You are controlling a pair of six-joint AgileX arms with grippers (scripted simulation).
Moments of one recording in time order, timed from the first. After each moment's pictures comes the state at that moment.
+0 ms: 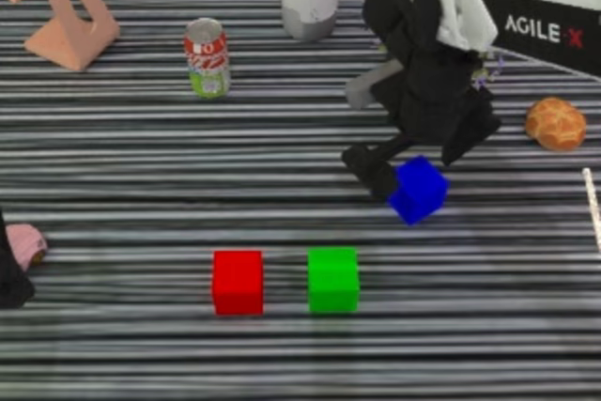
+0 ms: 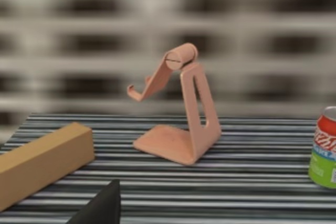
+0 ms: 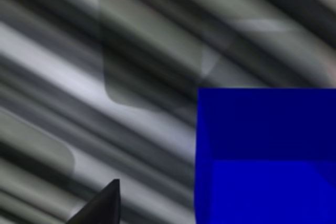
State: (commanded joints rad) left arm 0.02 0.00 0.00 0.00 0.00 0.00; right arm 0.47 2.35 1.86 -1.08 0.00 -0.10
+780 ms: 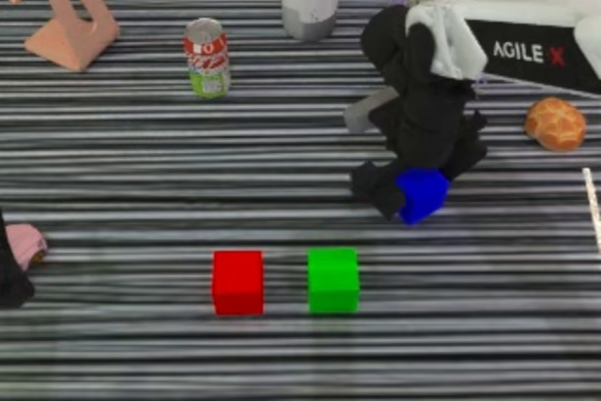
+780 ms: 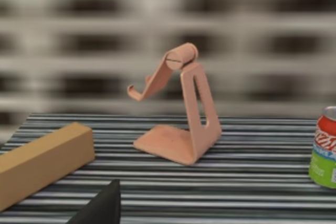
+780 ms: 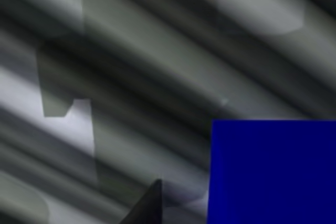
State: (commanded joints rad) left arm 0.02 0.00 0.00 0.00 0.00 0.00; right arm 0.47 2.38 1.79 -0.97 0.00 -0.09
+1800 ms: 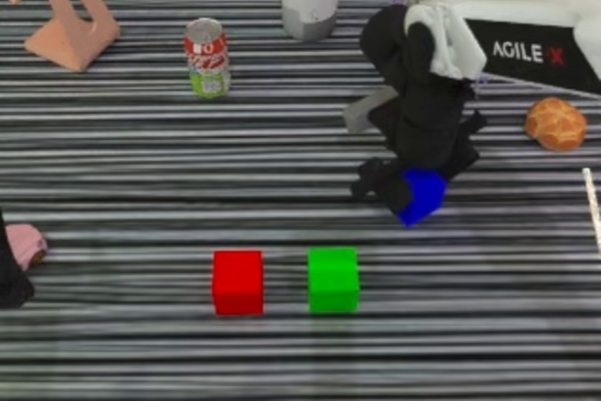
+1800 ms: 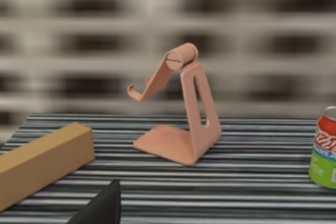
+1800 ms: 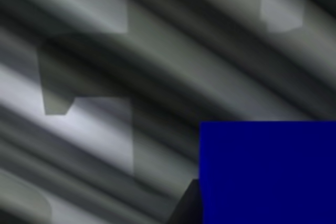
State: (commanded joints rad) left arm 0.02 0.00 0.00 0.00 0.00 0.00; right arm 0.47 2.38 1.79 -0.98 0.01 -0.09
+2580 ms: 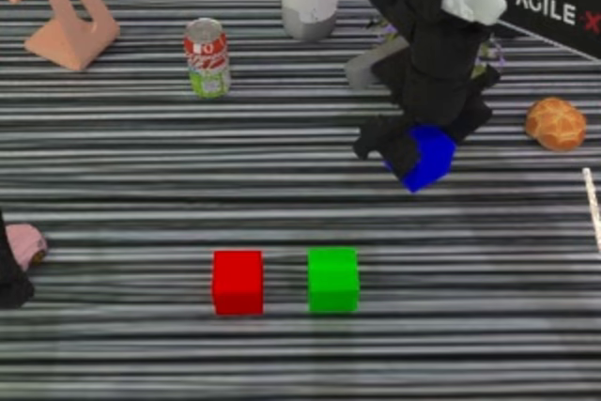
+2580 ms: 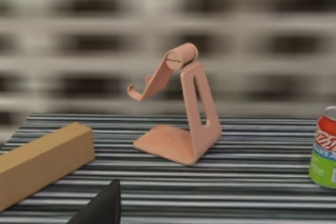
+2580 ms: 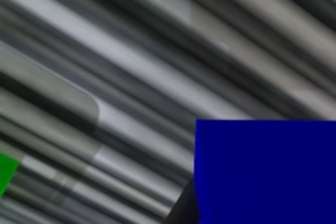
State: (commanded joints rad) left arm 0.02 0.00 0.00 0.00 0.00 0.00; right arm 0.48 2.31 1.94 -1.20 0.00 -0.09
